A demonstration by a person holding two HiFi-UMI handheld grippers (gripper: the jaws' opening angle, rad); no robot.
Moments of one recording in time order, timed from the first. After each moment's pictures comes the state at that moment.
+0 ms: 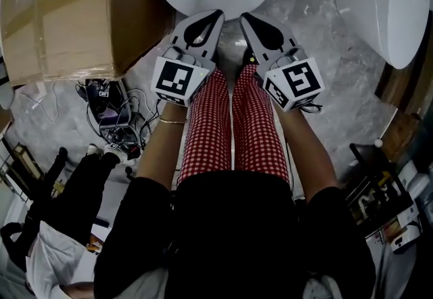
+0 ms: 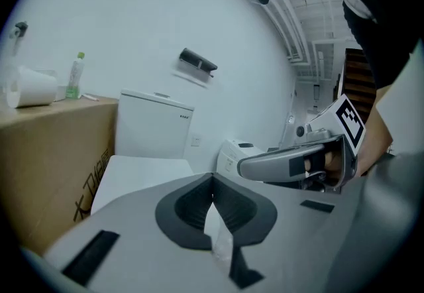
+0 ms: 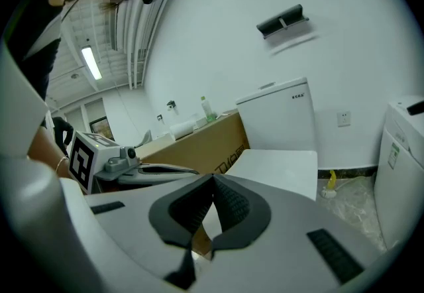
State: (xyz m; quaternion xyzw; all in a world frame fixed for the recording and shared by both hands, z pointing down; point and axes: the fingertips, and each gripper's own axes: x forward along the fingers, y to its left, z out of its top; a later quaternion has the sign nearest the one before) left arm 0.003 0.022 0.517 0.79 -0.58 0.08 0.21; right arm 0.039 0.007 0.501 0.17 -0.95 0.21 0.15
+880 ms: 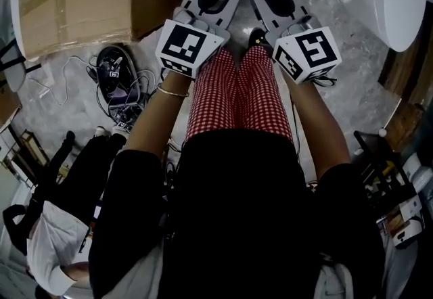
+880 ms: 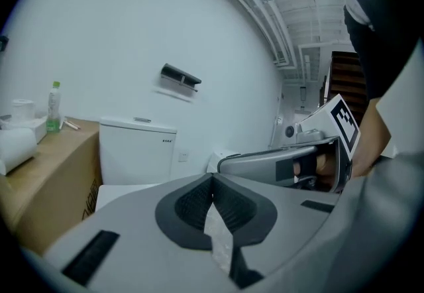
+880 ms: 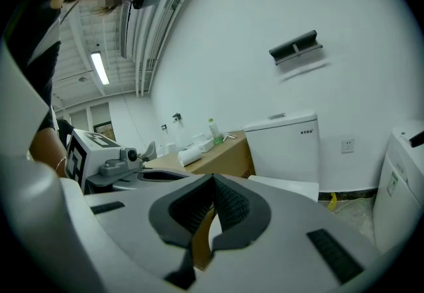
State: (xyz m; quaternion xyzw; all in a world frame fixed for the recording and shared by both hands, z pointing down) left arm 0.023 0.013 0.417 0.82 -0.54 0.08 0.17; right arm 0.031 0.003 0.399 0.17 -0.96 0.18 0.11
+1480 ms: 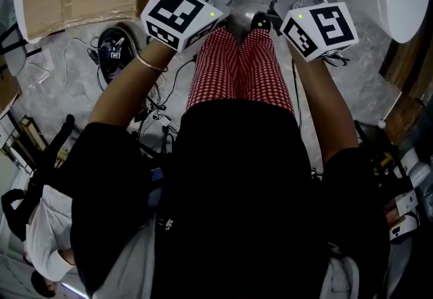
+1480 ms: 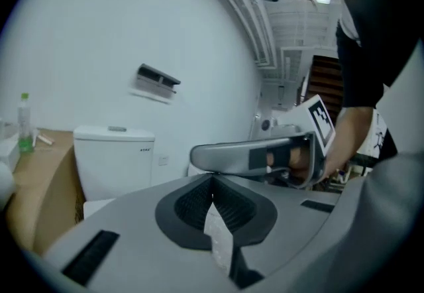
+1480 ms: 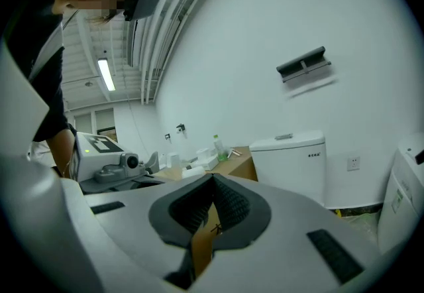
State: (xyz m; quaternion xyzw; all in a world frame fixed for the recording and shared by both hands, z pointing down) left arm 0.039 0.011 0.360 0.87 -0.46 0.09 0.16; right arm 0.021 -0.010 0.330 0.16 -0.97 0.16 0.06
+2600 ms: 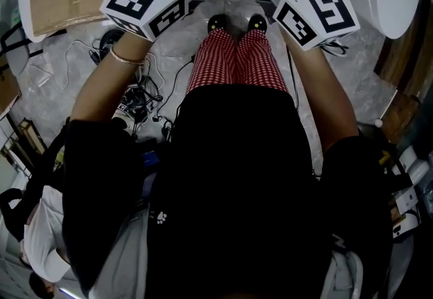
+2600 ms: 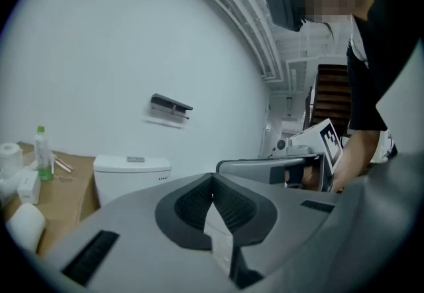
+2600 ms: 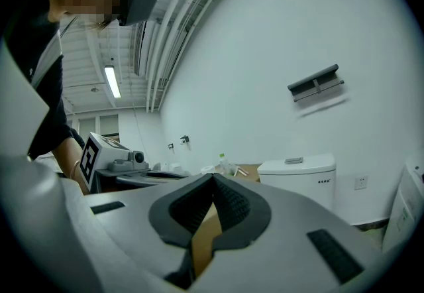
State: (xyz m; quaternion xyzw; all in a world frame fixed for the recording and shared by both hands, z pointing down) left arm -0.021 -0.003 0.273 0.85 -0.51 0.04 0.13; right arm -0.009 -0.014 0.255 0.15 -0.98 0.13 0.02
